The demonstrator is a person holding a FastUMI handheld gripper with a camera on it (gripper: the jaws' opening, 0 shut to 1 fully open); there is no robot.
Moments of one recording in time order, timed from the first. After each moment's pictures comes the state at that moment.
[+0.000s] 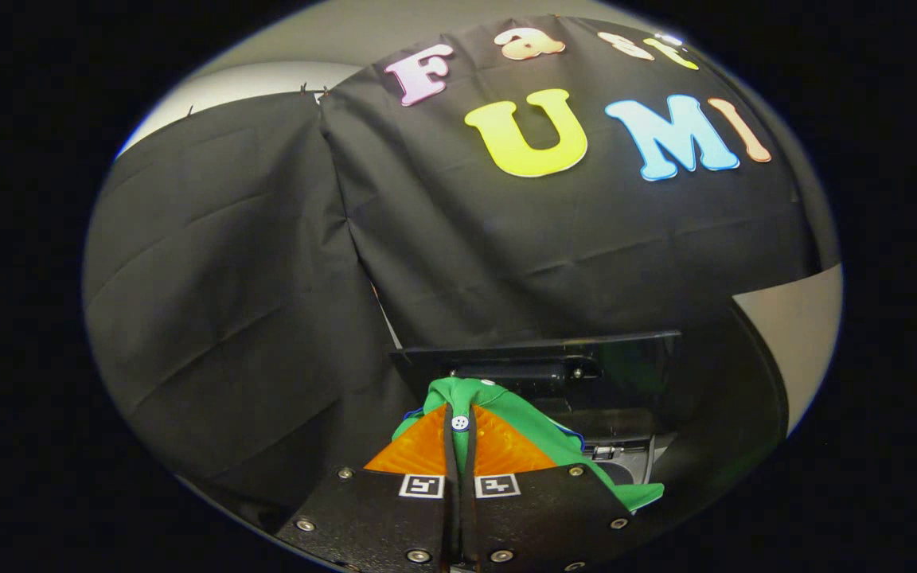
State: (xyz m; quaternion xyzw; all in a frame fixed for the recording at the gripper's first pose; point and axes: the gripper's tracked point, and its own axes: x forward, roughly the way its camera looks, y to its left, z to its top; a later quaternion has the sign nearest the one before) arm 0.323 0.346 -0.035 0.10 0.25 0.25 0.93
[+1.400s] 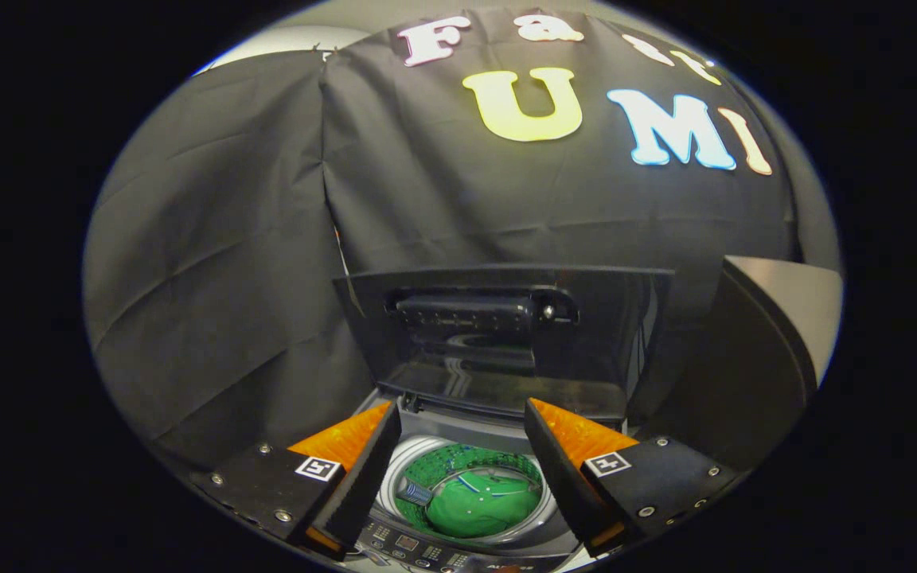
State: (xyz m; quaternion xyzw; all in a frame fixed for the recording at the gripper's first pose) arm 0.314 0.323 -0.081 0.02 0.26 0.22 0.94
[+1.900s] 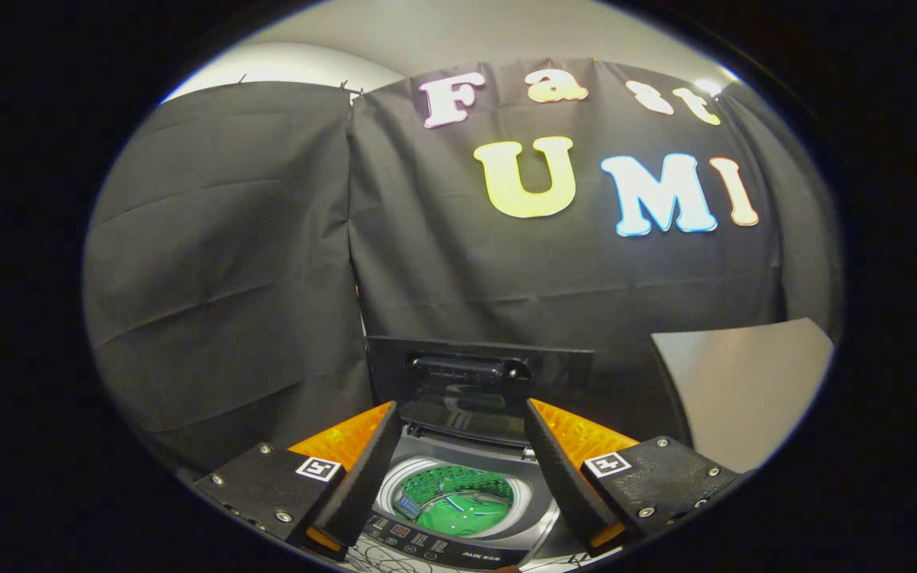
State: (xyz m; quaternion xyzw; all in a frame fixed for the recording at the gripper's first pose) arm 0.259 0.260 0.018 0.01 0.15 0.21 0.97
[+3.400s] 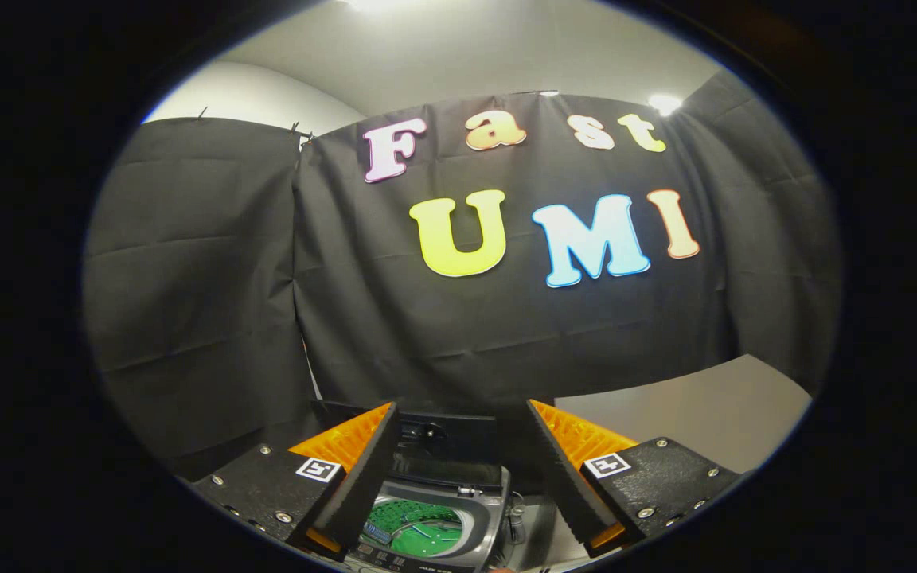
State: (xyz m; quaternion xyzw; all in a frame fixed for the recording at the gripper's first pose) arm 0.318 0.202 0.071 0.04 0.10 0.13 0.99
